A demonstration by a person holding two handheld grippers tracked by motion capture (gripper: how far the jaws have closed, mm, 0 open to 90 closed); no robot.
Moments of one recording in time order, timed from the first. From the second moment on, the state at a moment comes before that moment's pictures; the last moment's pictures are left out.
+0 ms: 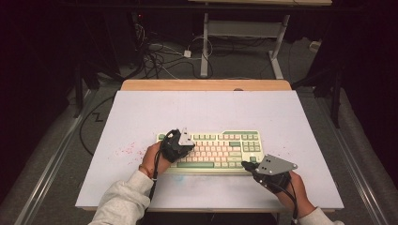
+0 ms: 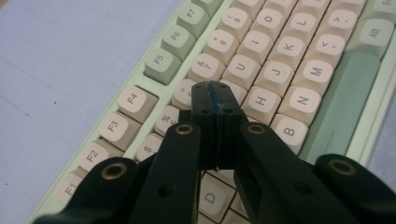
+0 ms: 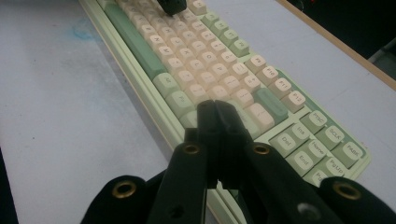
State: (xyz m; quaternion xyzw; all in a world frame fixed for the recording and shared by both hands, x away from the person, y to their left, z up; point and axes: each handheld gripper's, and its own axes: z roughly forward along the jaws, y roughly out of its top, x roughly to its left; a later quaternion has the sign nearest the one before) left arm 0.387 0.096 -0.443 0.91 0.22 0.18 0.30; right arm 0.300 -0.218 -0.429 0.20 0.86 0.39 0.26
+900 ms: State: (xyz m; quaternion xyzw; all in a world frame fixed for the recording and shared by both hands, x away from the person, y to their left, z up) left arm 0.362 0.117 -0.428 0.88 0.20 0.22 0.36; right arm 0.306 -0.209 -0.428 0.20 0.86 0.40 0.25
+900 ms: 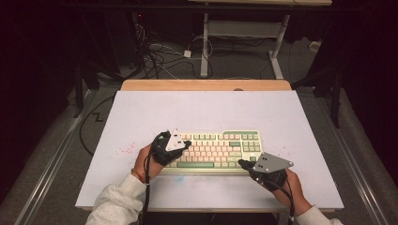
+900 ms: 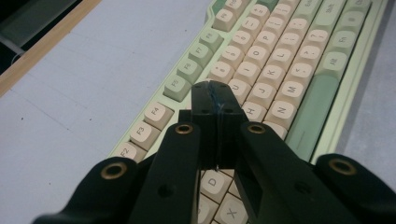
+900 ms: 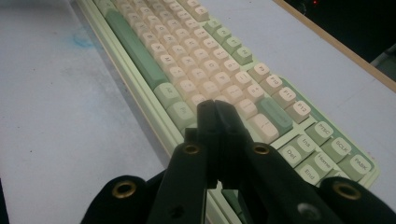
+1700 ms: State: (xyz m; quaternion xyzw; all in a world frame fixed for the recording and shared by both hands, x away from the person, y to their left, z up) left arm 0.332 0.151 -0.432 0.87 0.21 0.24 0.39; right arm 0.337 -0.184 -0.420 0.21 0.86 0.40 0.24
